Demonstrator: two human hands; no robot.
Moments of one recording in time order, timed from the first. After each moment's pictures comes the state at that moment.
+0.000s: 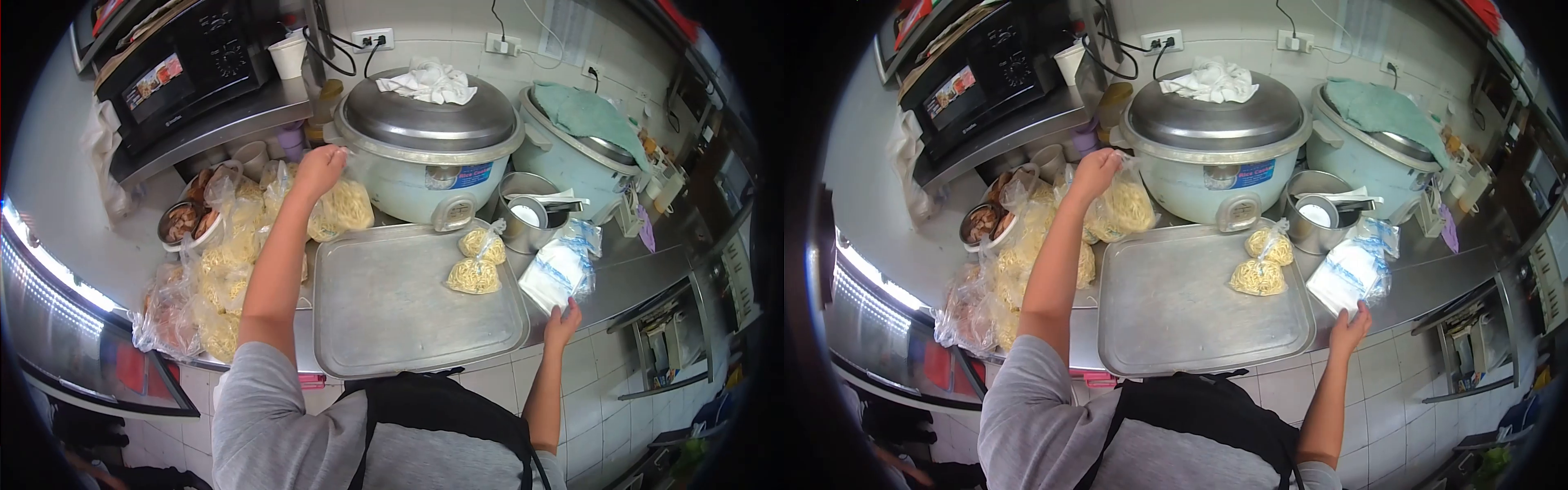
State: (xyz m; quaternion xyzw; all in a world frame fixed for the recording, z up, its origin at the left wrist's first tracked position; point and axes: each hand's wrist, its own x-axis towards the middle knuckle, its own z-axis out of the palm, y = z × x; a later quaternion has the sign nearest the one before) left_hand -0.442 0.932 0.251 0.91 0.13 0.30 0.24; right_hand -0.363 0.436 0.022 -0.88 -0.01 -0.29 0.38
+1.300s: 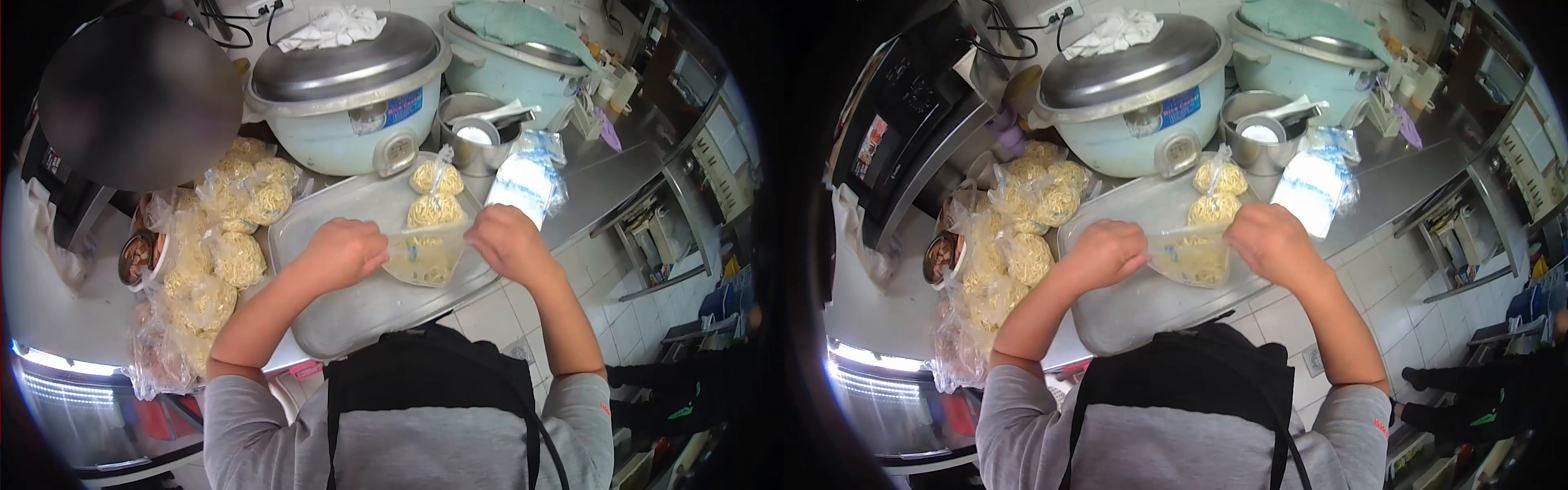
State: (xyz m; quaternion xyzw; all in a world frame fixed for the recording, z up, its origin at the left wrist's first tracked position) left_hand -0.517 0.774 0.213 0.96 -0.26 0.05 0.11; right_hand -0.437 0.518 0.209 -0.79 -0.50 -0.16 0.33
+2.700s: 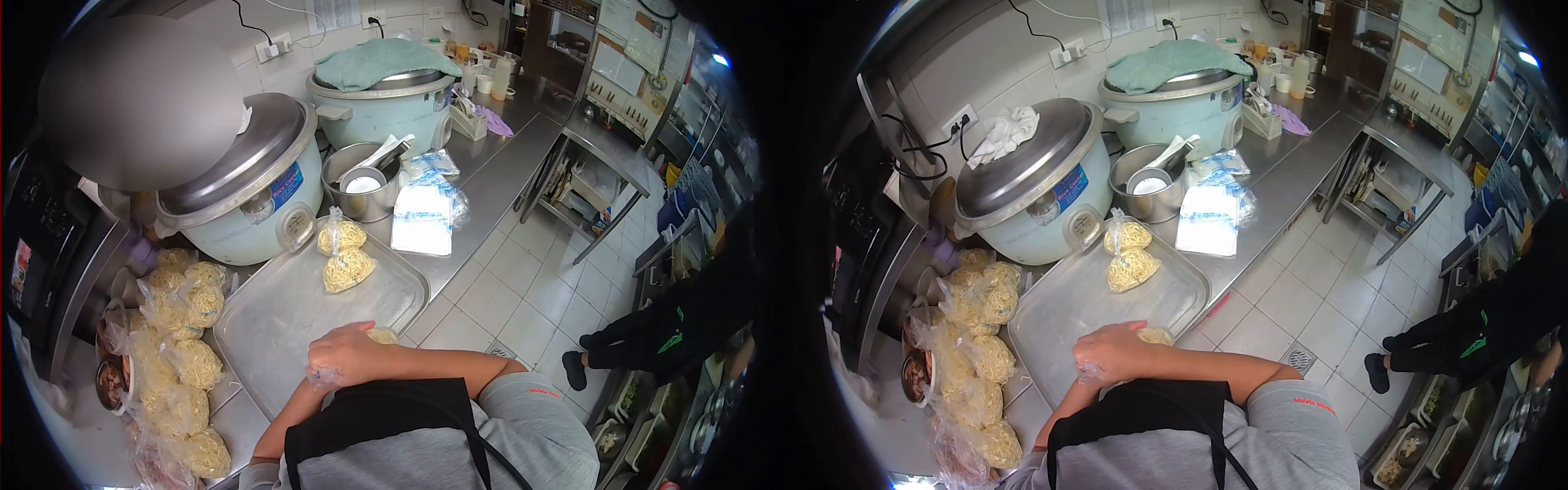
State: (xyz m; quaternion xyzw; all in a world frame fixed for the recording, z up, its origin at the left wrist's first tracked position) left_hand -0.527 0.703 0.094 0.77 -0.09 -0.12 0.61; right_hand -0.510 0.600 0.149 -0.65 -0.56 -0.11 0.50
